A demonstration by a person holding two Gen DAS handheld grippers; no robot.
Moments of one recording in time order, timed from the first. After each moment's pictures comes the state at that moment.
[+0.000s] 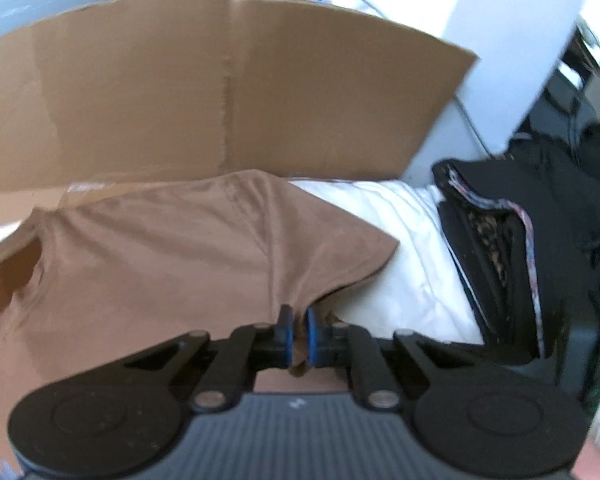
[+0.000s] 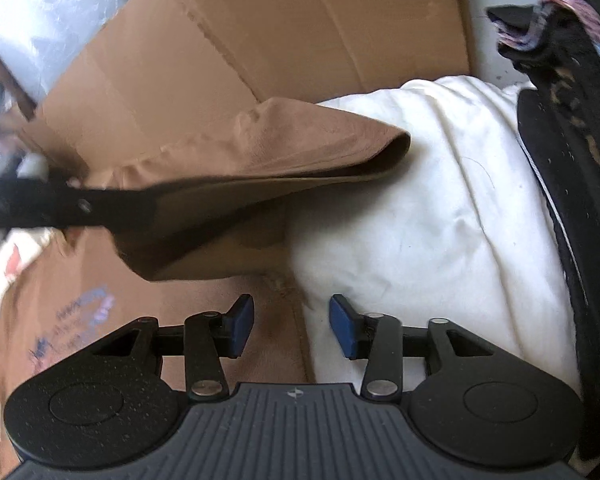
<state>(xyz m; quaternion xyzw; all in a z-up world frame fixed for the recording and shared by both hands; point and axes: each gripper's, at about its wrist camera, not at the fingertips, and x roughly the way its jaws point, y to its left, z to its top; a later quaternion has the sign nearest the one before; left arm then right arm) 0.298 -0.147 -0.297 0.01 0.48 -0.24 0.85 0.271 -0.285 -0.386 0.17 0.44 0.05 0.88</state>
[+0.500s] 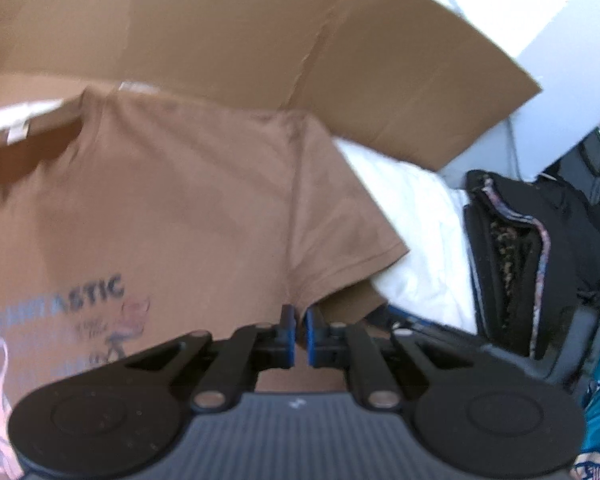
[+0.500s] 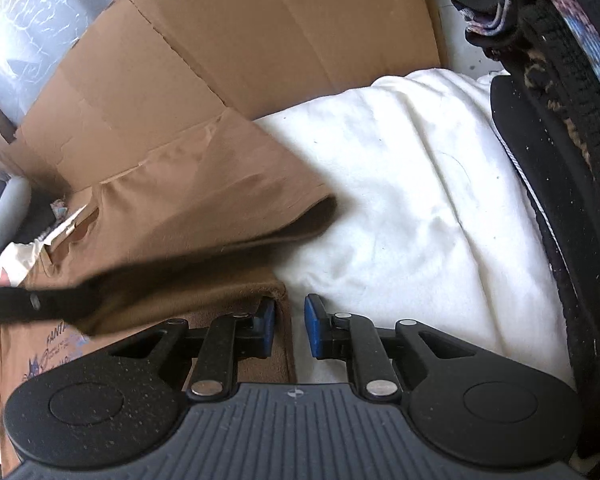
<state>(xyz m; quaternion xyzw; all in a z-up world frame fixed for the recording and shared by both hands) 0.285 -0.101 -0.329 -0.10 0.54 -0.18 0.81 0.272 -0.301 -0.395 0.22 0.43 0.03 0.87</state>
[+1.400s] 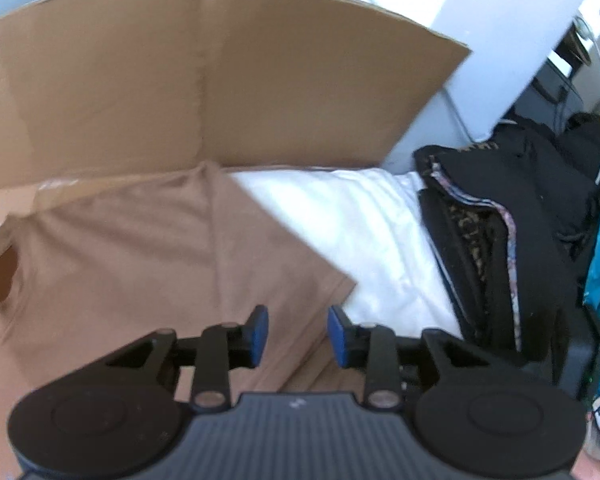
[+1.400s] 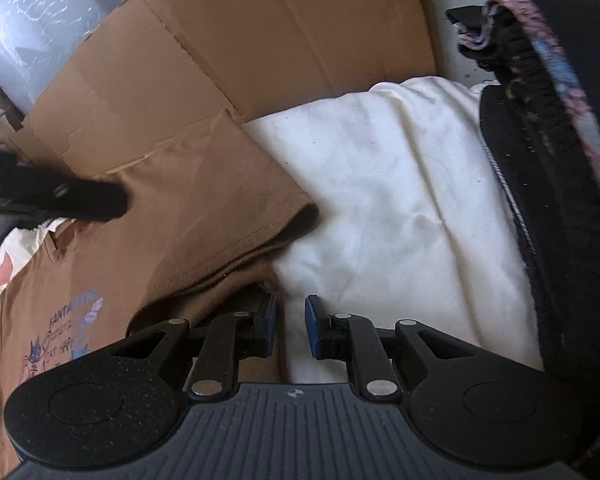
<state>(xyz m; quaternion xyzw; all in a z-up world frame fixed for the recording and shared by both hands) 0.325 -0.170 -0.290 0.04 0.51 -0.29 0.81 0.253 -0.307 -0.379 0.20 0.43 0.04 0.88</state>
